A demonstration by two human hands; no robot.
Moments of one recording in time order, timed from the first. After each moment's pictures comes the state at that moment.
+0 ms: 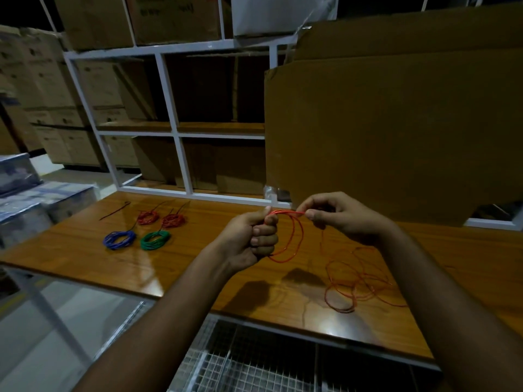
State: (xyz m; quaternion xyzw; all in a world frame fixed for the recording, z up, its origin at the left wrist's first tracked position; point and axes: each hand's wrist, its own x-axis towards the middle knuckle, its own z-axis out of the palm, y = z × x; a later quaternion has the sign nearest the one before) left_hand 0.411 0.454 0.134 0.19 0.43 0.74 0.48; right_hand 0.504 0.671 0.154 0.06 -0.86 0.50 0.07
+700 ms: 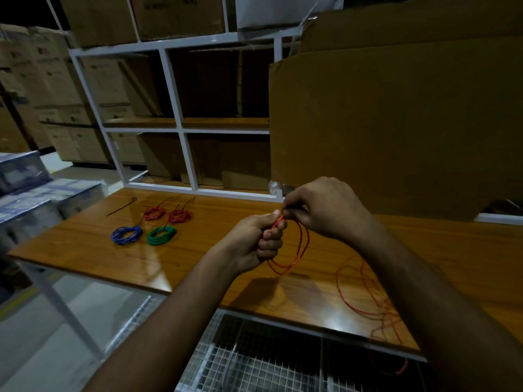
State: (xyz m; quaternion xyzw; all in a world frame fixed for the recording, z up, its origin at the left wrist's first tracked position) left_hand 0.414 0.453 0.125 0.20 0.50 0.71 0.46; right_hand 0.505 0.605 0.182 0.04 -0.97 0.01 0.24
